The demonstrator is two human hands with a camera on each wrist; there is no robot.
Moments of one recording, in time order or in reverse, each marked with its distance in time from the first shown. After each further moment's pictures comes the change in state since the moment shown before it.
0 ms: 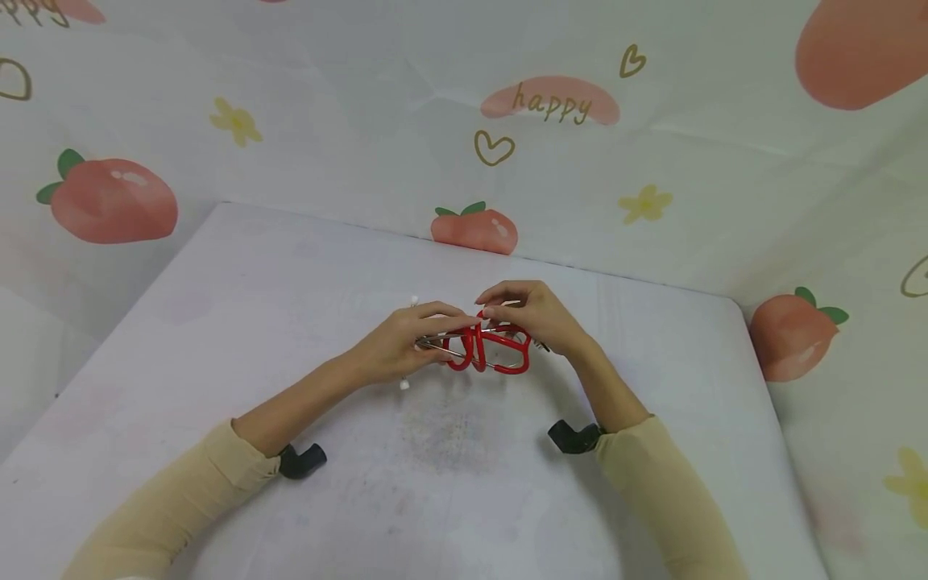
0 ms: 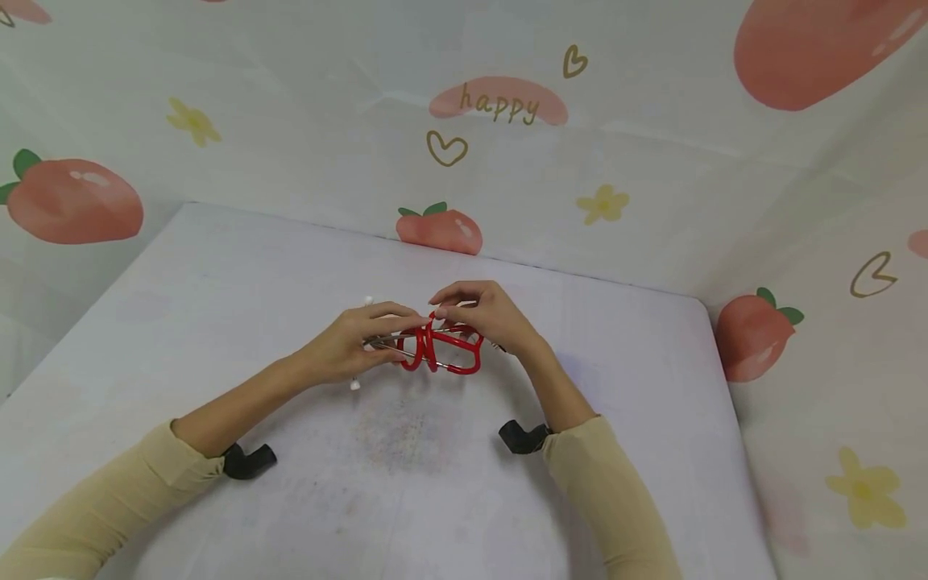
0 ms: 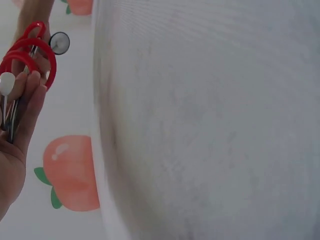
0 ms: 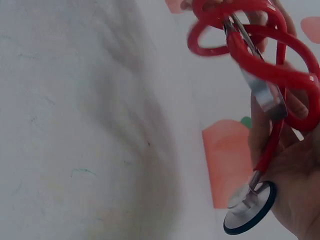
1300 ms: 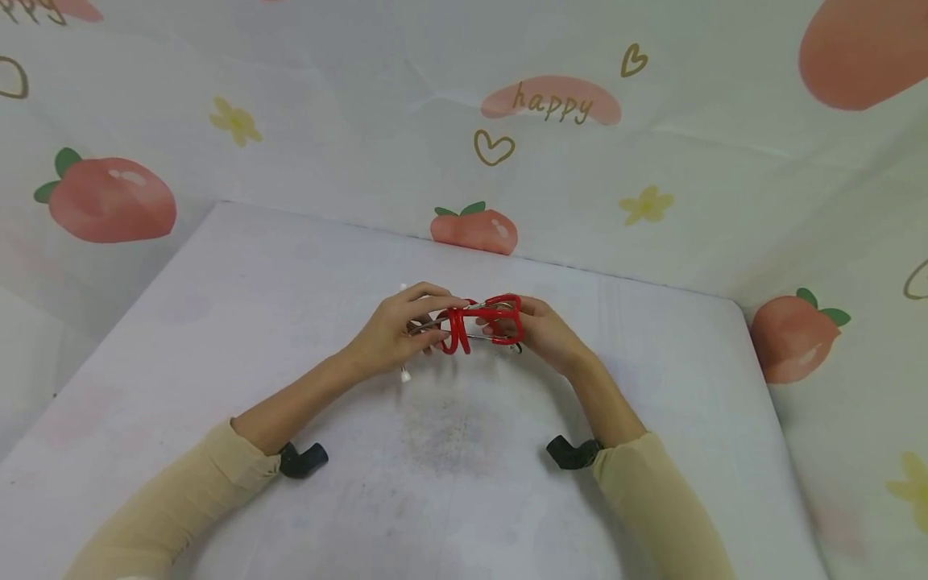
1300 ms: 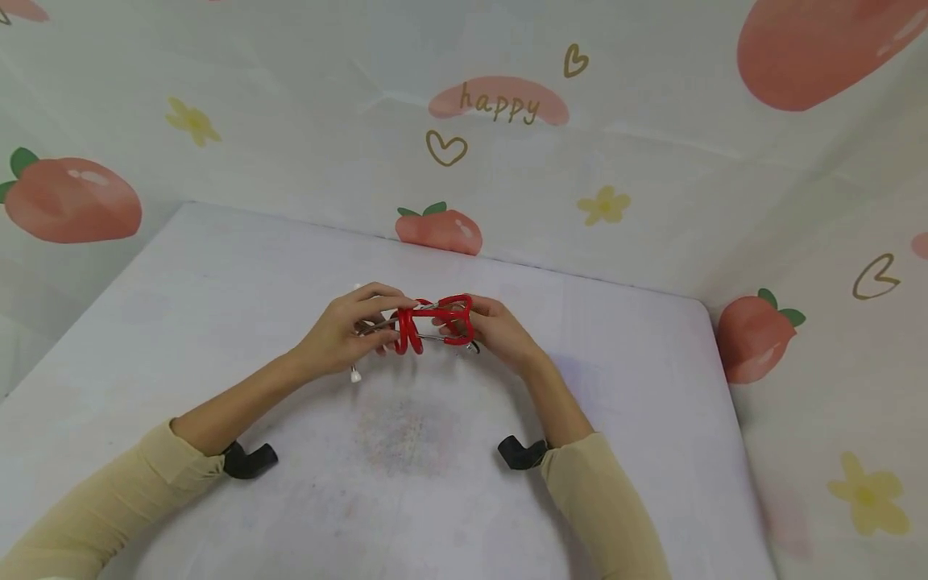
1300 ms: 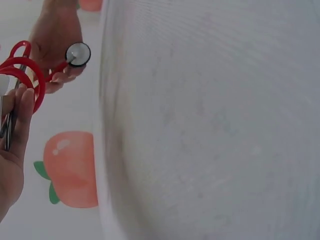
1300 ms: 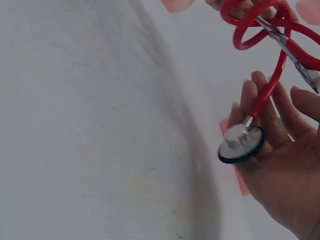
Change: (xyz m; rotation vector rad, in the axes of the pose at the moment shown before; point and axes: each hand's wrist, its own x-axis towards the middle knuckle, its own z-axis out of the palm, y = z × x) left_hand 0.005 0.000 -0.002 -0.099 0.175 -0.036; right_hand -0.011 0.026 0.006 0.310 -0.024 0.138
